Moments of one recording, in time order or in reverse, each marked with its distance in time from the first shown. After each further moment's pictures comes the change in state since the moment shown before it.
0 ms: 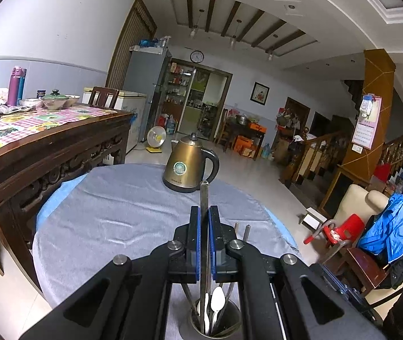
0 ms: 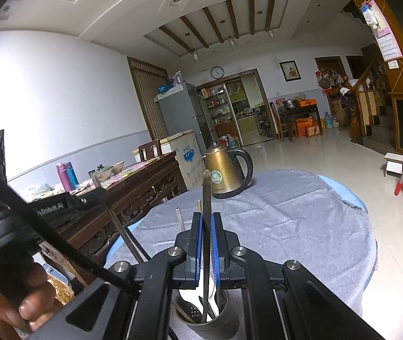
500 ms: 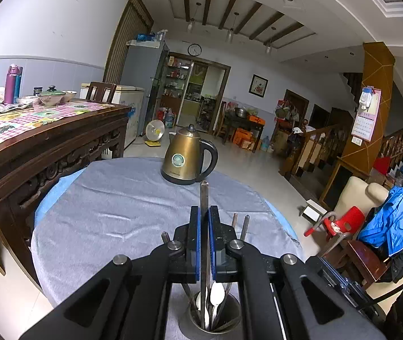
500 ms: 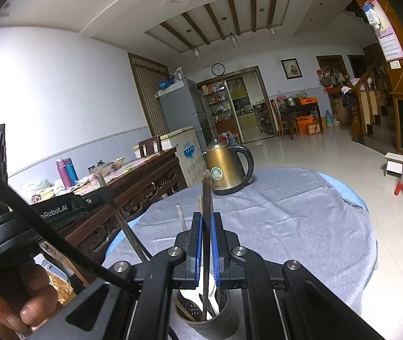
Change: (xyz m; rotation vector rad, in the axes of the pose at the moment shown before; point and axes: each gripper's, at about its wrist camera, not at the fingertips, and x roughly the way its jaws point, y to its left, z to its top) left arm 0.005 -0.005 -0.007 0.017 0.038 0.004; right arm 0.005 -0.002 0.000 -0.012 0.017 -0.002
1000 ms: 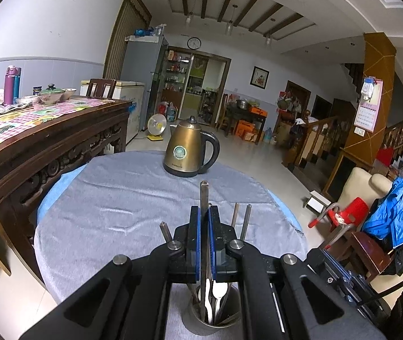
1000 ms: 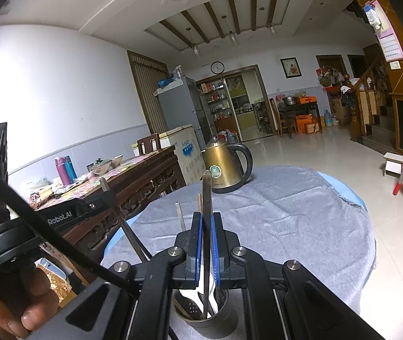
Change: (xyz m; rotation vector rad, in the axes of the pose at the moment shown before) left arm 0.005 -0.008 -0.003 0.024 0.043 0.022; right arm 0.004 0.004 -0.001 -0.003 0.012 -0.007
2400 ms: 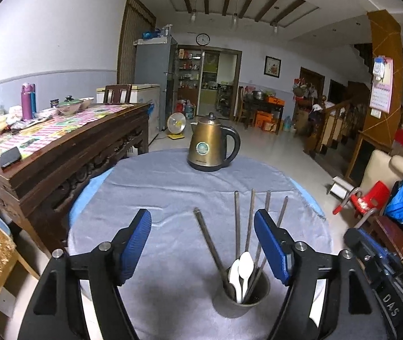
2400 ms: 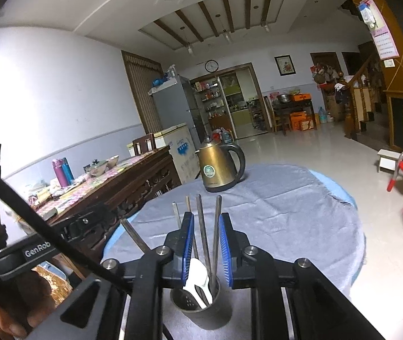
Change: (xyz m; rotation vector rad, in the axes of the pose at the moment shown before) left arm -0.034 0.000 -0.009 0.089 0.029 0.143; right arm -0.028 0.000 0.009 0.008 0.017 -0.036
